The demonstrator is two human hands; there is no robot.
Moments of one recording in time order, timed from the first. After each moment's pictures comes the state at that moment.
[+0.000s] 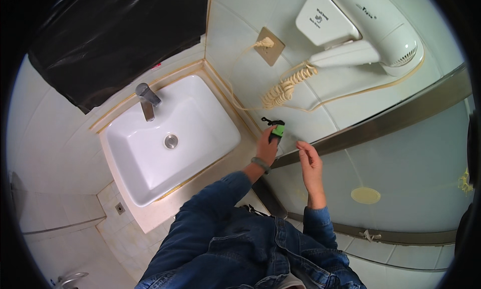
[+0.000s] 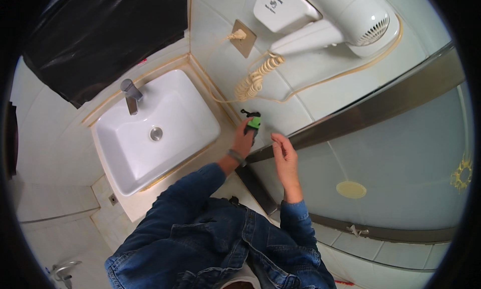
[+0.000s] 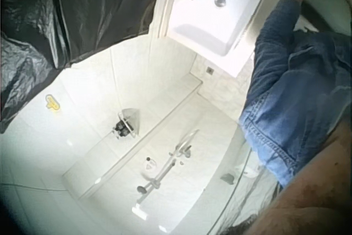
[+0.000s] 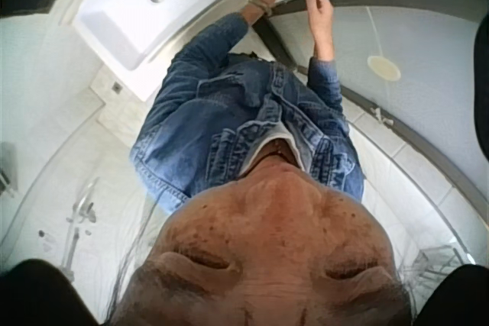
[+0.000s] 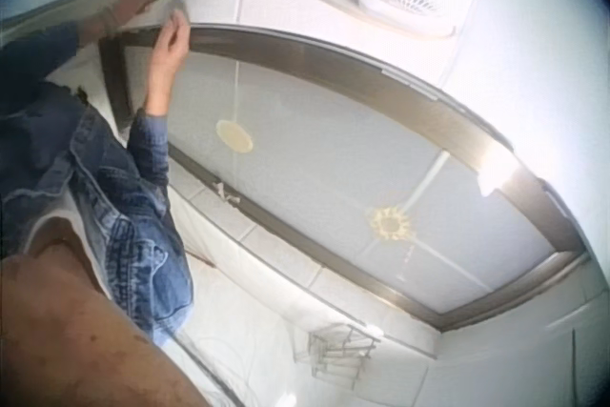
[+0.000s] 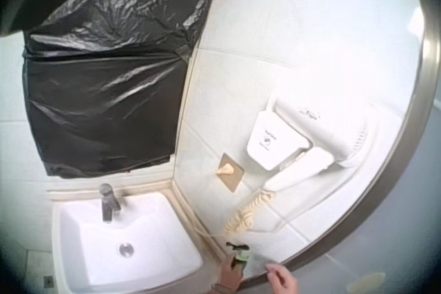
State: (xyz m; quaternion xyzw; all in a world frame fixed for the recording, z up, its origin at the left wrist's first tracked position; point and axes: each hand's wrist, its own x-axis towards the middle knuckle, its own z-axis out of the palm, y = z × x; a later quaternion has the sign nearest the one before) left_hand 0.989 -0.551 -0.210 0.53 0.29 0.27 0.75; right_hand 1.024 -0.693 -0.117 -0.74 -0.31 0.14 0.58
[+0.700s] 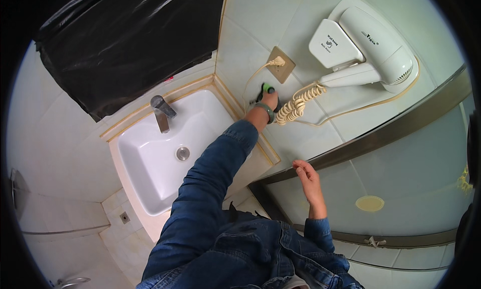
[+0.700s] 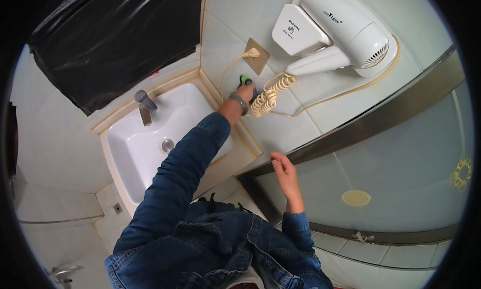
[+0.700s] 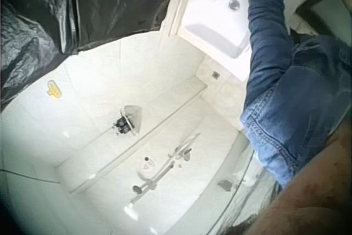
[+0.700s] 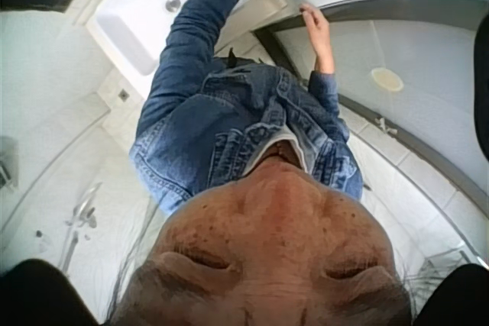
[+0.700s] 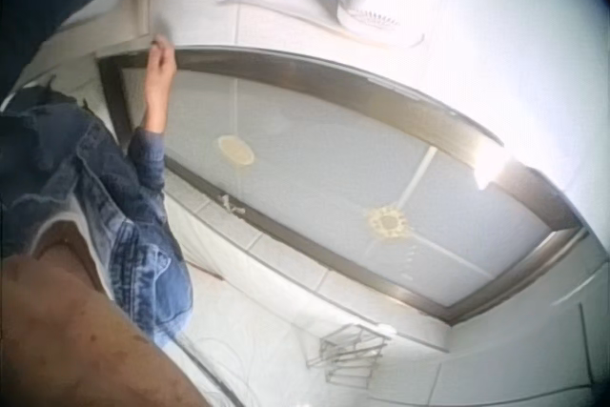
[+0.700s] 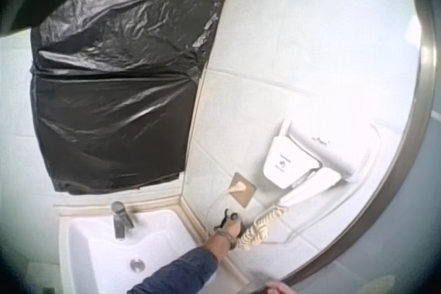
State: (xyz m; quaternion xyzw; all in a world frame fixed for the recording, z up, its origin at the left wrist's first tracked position) left_hand 1.156 -0.366 -0.223 0.49 0.30 0.16 0.80; right_hand 1.007 -0.683 -0.131 -0.74 -0.28 0.23 0.57
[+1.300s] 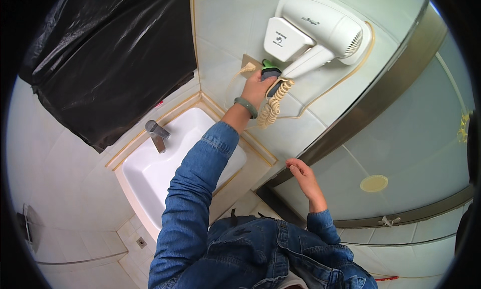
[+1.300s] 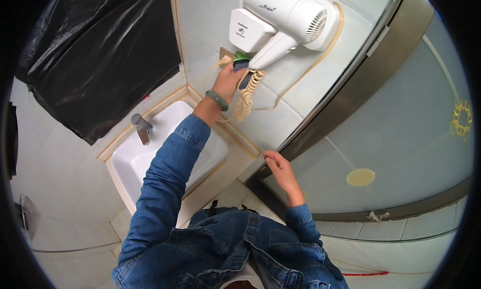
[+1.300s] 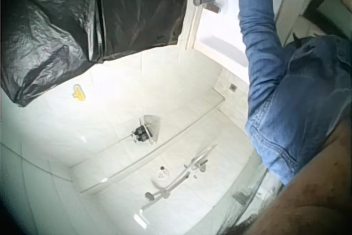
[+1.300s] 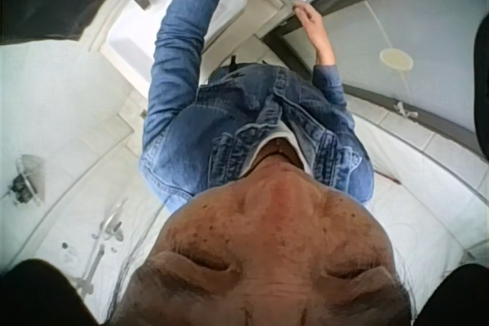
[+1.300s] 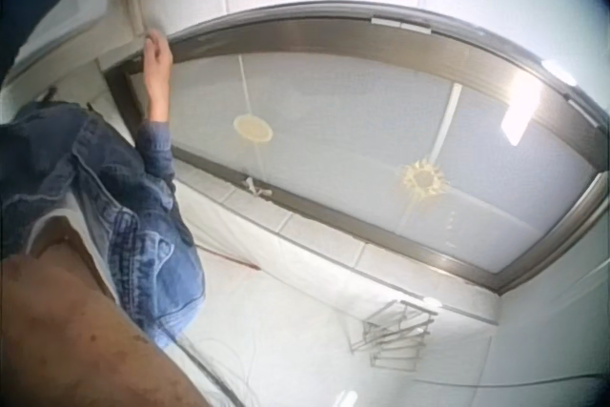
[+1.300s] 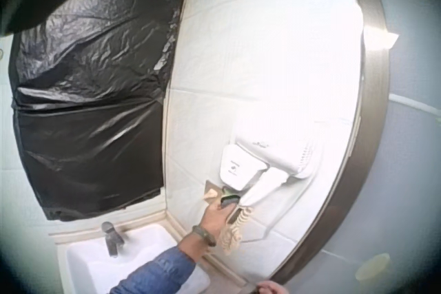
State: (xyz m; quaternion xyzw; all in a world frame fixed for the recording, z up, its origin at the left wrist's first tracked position) left_hand 1.050 -0.399 -0.036 0.51 0.01 0.27 0.81; right_hand 1.001 -0.698 -0.137 -0.72 -0.26 0.26 0.59
